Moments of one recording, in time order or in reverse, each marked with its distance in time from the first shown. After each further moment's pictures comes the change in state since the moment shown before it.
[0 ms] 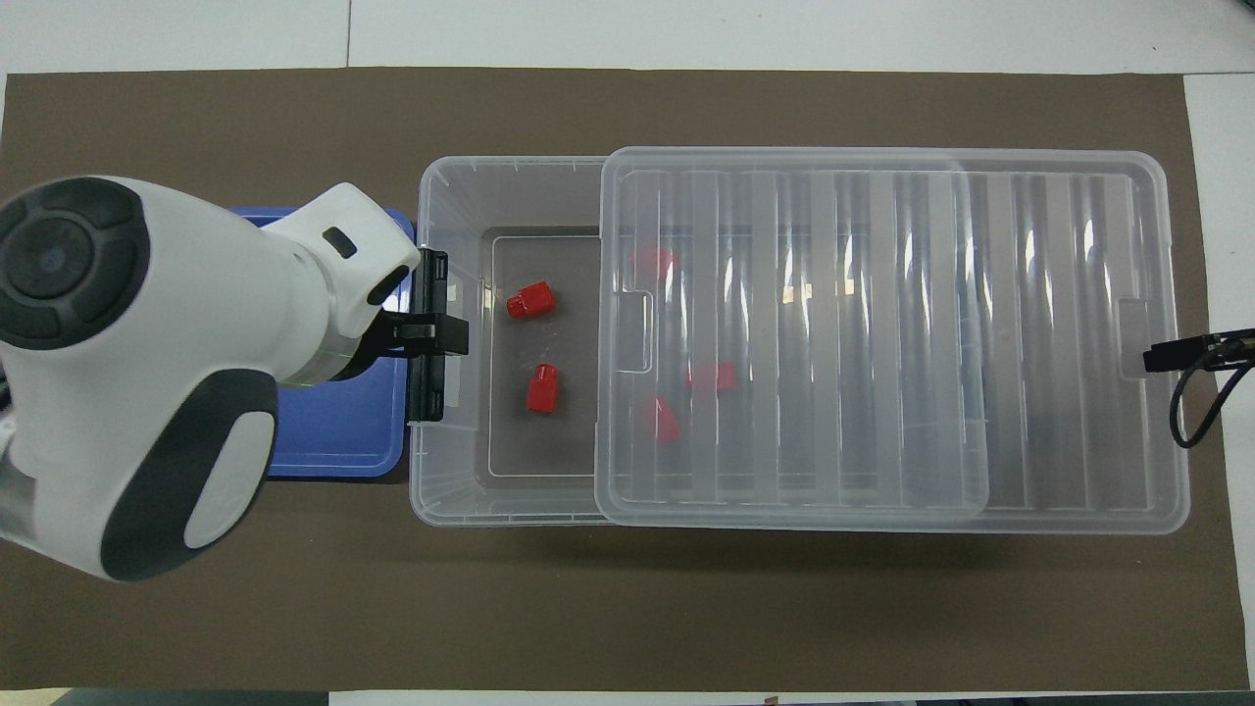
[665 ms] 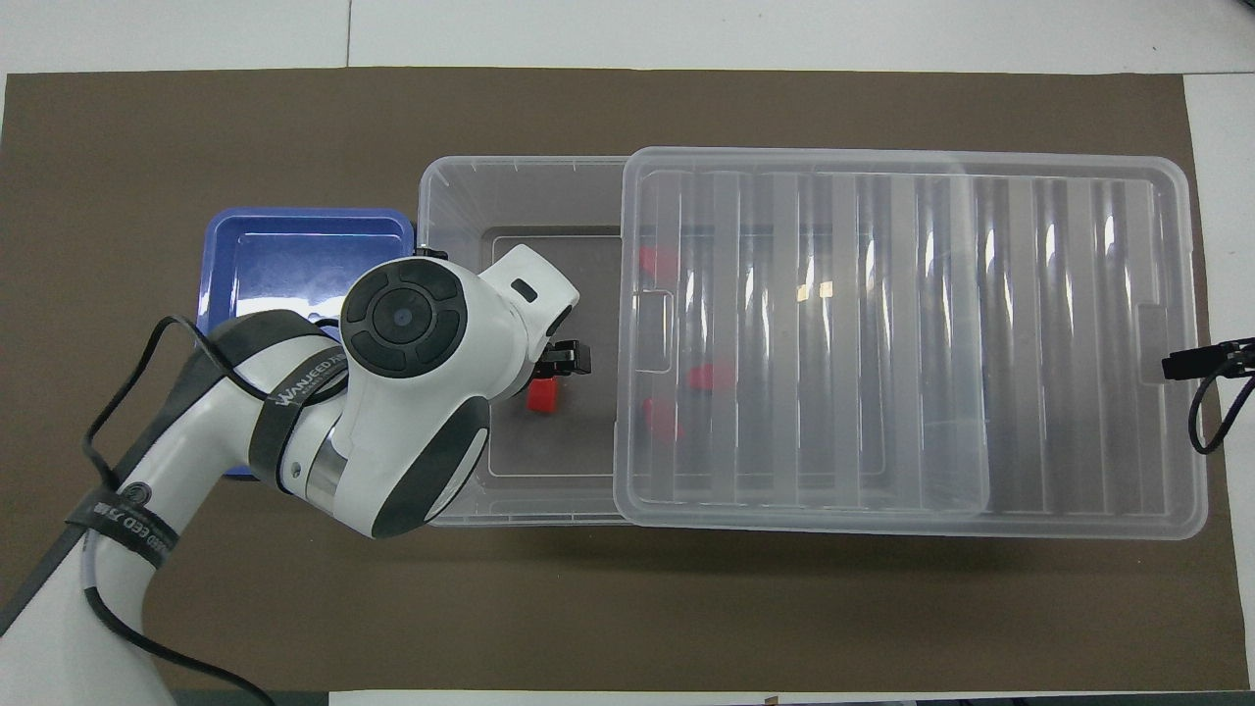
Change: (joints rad) left arm -0.097 0.174 0.002 -0.073 0.002 0.221 -0.138; right arm -0.018 0.000 0.000 0.000 -0.016 0.001 -0.027
